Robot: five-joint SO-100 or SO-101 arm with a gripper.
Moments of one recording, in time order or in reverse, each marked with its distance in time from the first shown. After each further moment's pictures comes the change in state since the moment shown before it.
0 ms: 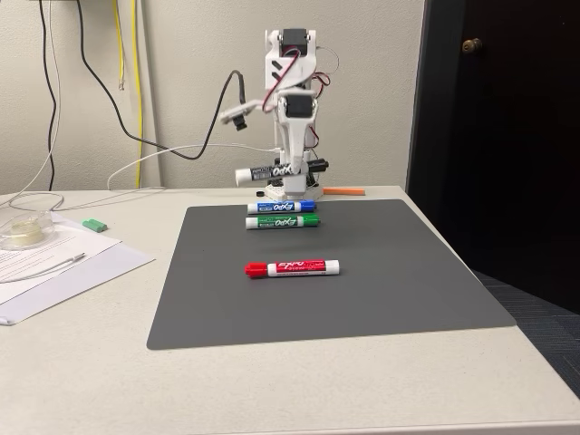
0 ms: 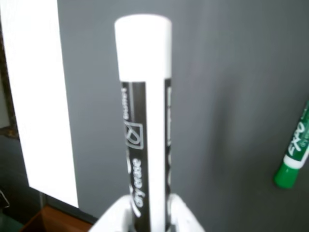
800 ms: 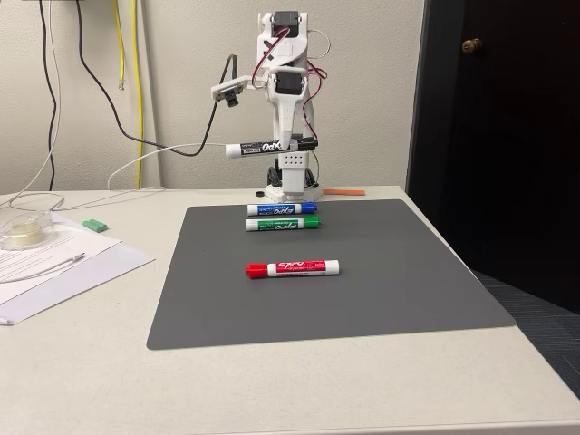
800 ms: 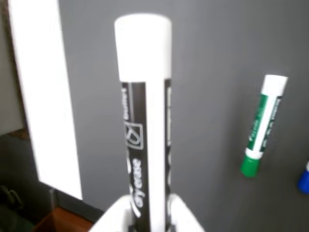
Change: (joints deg) arm 3.3 20.7 17.1 0.5 -1.7
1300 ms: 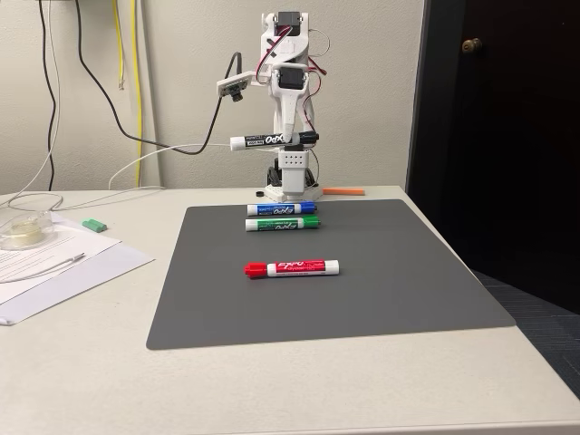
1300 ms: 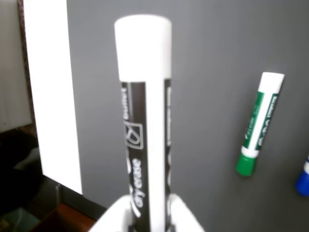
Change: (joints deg) arm -0.8 10.3 12.8 -6.2 0.1
